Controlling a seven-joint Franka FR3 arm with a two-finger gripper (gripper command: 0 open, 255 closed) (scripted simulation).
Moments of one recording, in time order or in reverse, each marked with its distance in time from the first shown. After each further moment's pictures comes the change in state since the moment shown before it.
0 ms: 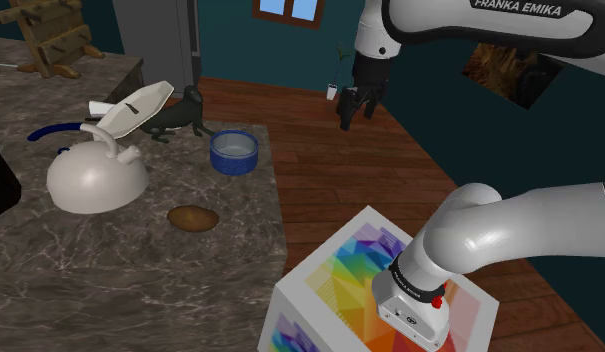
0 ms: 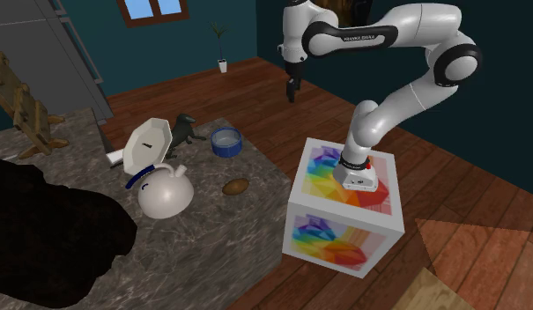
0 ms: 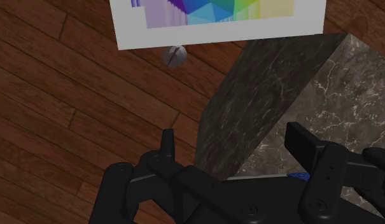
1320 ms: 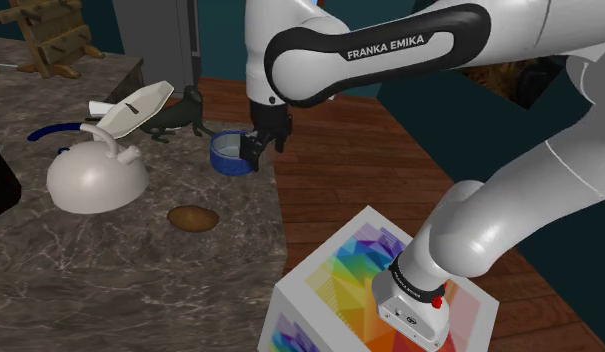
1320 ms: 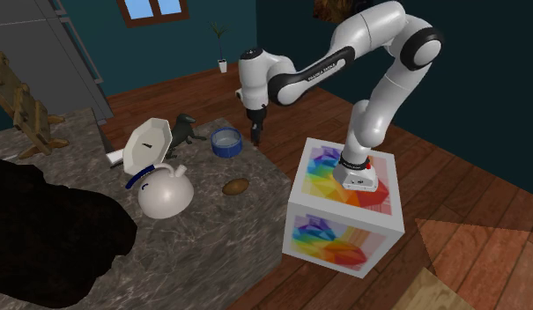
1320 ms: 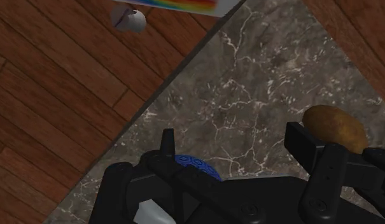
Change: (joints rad) arm 0.137 0.455 0.244 0.107 0.082 0.360 0.156
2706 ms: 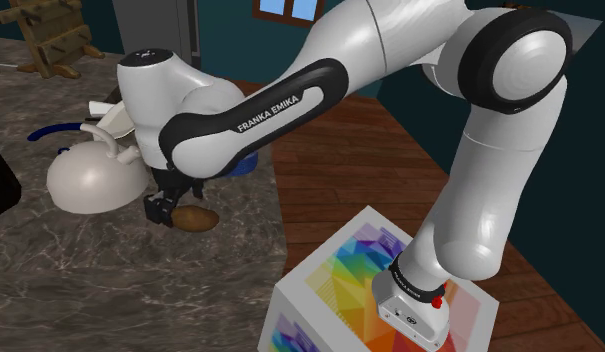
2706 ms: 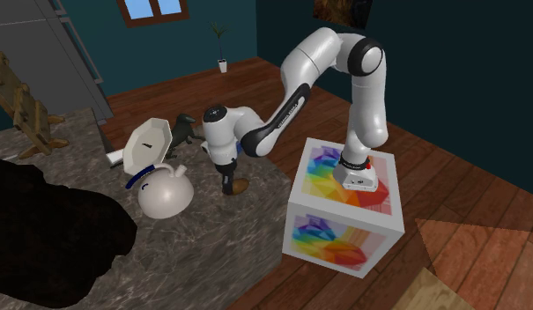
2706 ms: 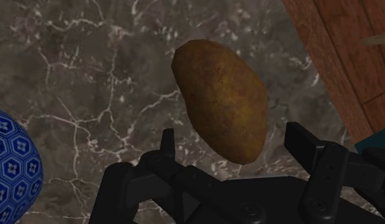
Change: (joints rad) arm 0.143 0.562 0.136 0.337 -0.214 0.194 0.202
